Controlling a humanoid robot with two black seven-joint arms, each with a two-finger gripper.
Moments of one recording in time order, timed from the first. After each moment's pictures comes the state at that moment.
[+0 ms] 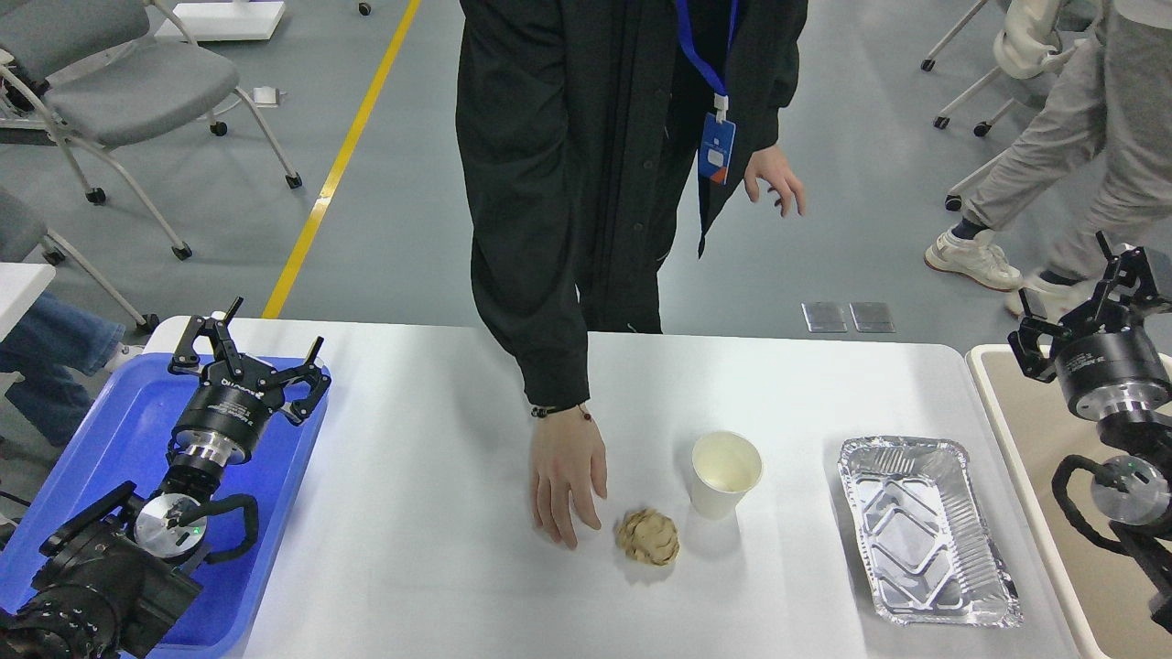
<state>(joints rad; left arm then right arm) -0.57 0.28 -0.93 -0.27 -0.13 -0.79 -0.32 0.48 -0.55 0.94 0.81 -0.22 0.02 0.54</state>
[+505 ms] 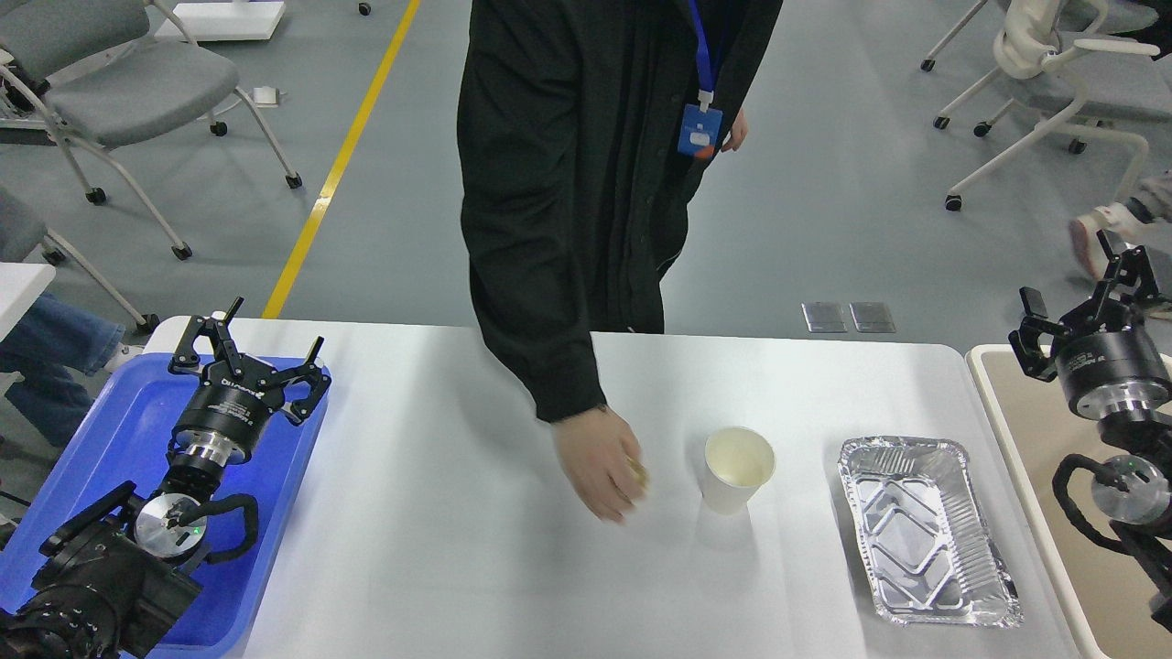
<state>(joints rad) -0.57 0.28 -0.93 -0.27 -0.13 -0.79 -0.32 0.48 -0.55 0.94 0.81 -0.22 0.02 0.54</state>
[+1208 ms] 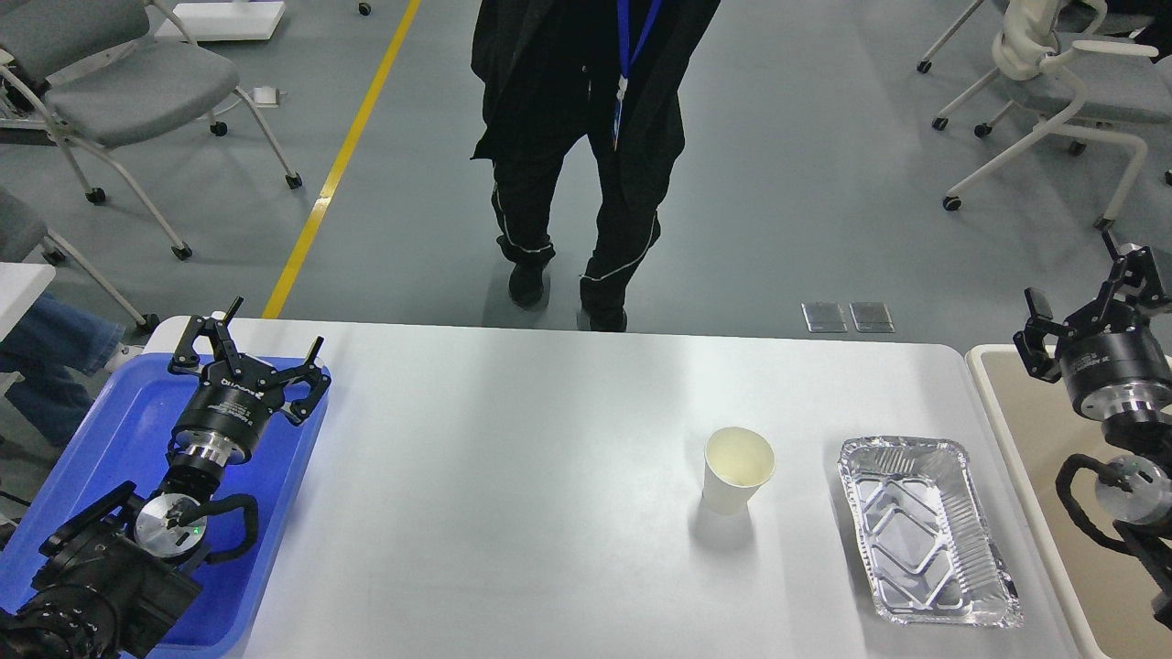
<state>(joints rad) -0.57 0.28 -0.93 -0.27 -0.13 -0.79 -0.32 0.49 -0.55 0.94 0.80 -0.22 0.02 0.54</state>
